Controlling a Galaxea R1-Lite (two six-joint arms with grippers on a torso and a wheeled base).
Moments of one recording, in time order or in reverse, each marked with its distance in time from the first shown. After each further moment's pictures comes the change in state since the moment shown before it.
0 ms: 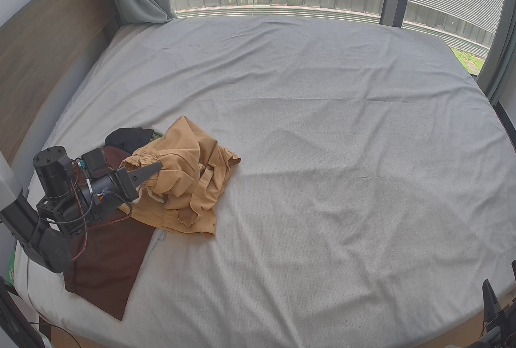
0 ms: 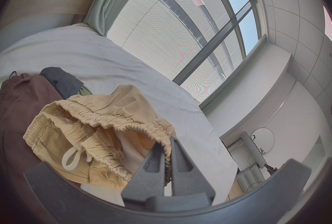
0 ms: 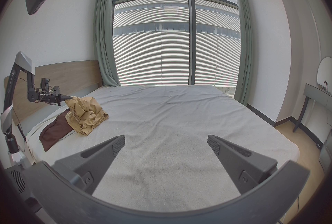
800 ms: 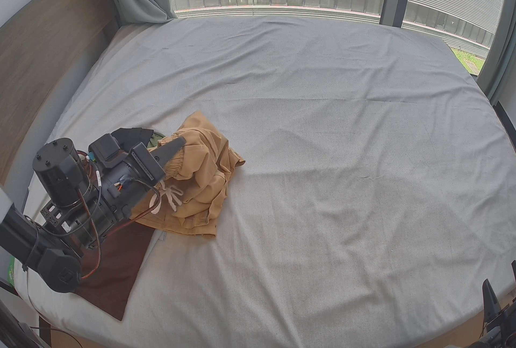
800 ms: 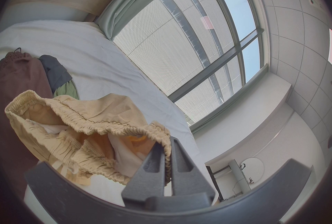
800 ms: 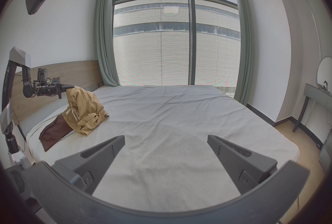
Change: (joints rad) left arm -0.292 -0.123 0.000 -0.032 0.389 -0.245; right arm 0.000 0.000 0.000 0.000 0.000 0.000
